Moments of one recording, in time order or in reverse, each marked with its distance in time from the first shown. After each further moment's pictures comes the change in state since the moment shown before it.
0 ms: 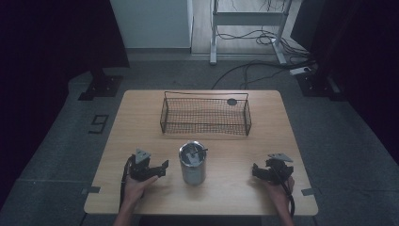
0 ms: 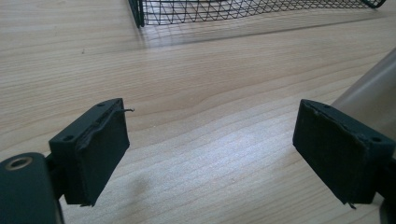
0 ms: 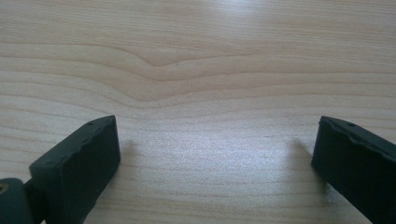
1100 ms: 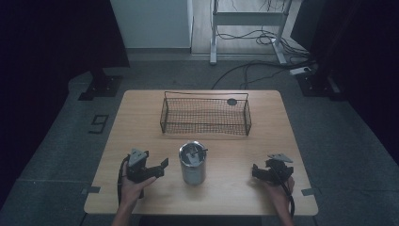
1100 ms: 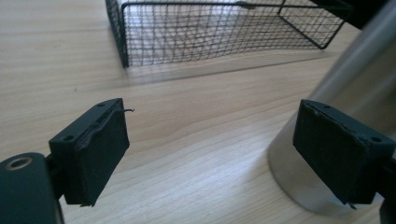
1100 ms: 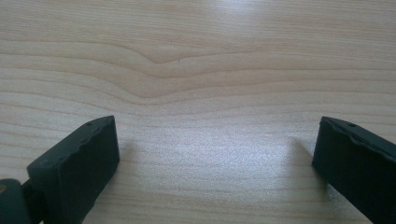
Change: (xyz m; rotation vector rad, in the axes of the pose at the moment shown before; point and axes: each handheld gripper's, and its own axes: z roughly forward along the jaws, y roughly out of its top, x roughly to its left) left arm -0.011 0.013 -0.031 -0.116 -0.068 -0.003; right arm 0.001 -0.001 -0.001 0.002 -0.001 0.001
